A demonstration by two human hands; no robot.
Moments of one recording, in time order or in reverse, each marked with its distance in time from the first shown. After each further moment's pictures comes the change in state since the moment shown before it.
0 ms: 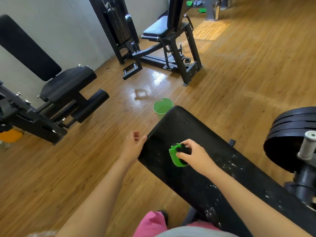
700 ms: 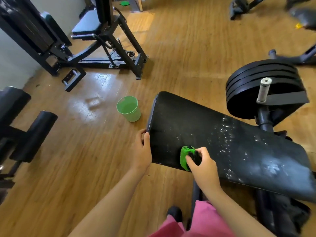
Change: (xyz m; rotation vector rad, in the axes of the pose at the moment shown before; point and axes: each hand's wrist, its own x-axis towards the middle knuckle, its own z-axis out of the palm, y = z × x) left_hand 0.038 -0.050 0.018 -0.109 -0.197 0.310; right_hand -0.042 0.007 0.146 0.044 0.890 0.302
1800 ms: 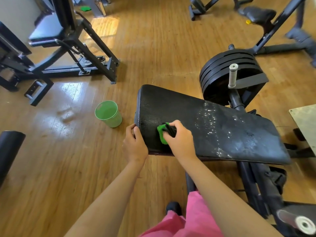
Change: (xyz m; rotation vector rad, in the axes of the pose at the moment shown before) left_hand 0.001 0.000 0.002 -0.019 0.090 0.047; right_hand 0.018 -0.036 0.047 -0.069 0.198 -0.149
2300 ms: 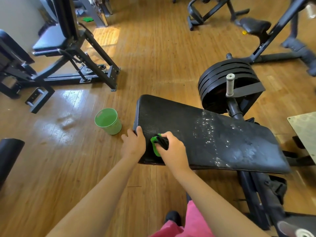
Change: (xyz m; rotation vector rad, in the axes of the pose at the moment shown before) left_hand 0.030 0.032 -0.001 0.440 -0.256 -0.164; right_hand -0.007 -0.013 0.004 0.005 -0.075 -0.031
